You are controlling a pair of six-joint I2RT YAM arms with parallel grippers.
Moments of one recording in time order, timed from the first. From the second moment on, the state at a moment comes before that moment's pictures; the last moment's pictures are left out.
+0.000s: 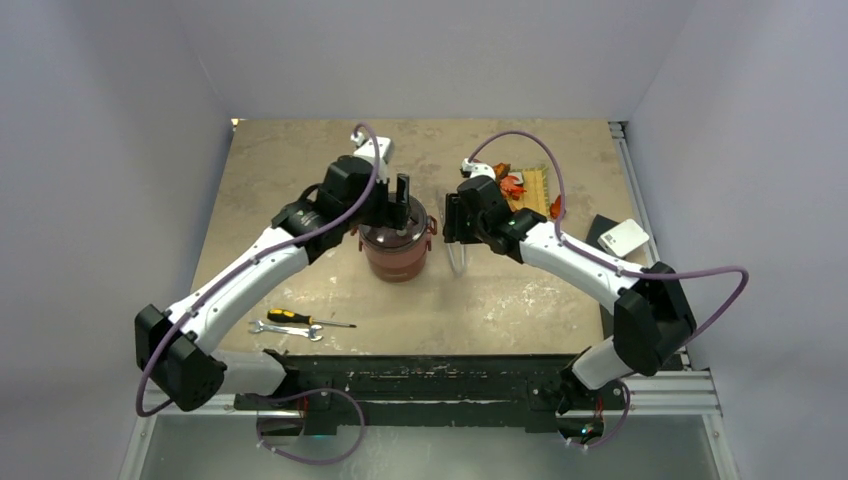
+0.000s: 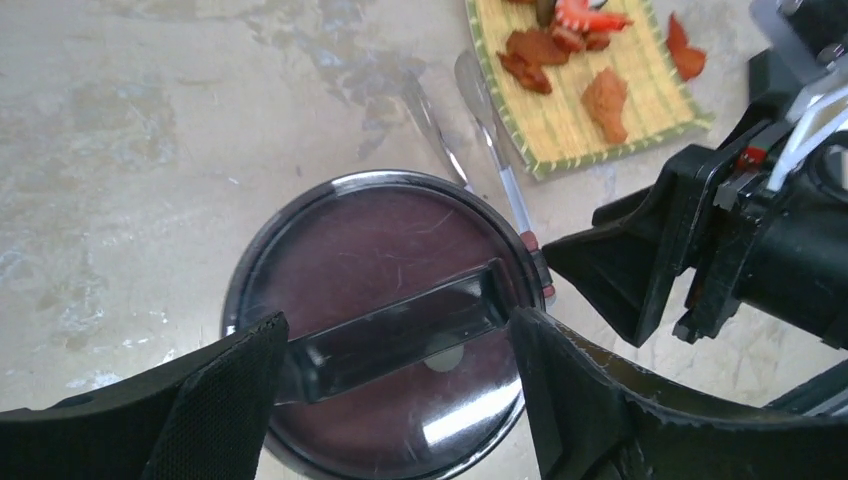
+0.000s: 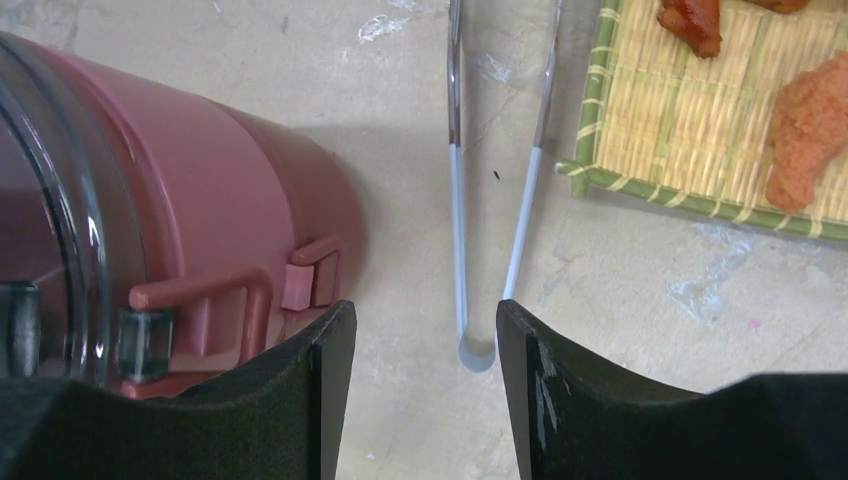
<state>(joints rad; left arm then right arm) -0.61 1.28 1.21 -0.46 -0.12 -0.32 0.68 1.50 1.11 -0.37 0.22 0.52</state>
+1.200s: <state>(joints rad) -0.73 1.39 1.18 -0.32 -0.32 -0.21 0.68 1.61 1.09 -0.12 0.00 0.41</state>
